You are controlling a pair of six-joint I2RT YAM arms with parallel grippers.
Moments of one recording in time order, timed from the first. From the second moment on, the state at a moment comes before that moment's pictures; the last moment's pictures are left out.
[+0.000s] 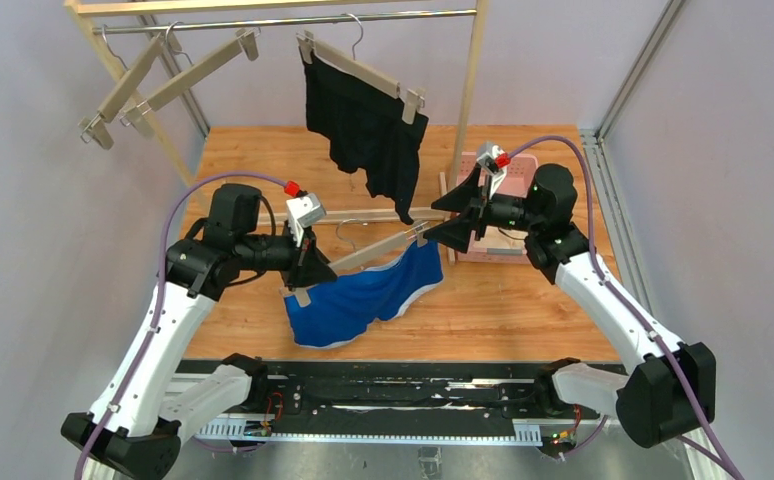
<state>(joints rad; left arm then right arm) -0.34 0.93 1.14 -0.94 0.78 0.20 0.34 1.15 0.90 0.22 -1.02 0.25</state>
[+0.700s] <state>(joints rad) -0.35 0.99 1.17 -0.94 0.83 0.21 0.34 1.16 0.87 0.32 -1.09 0.32</state>
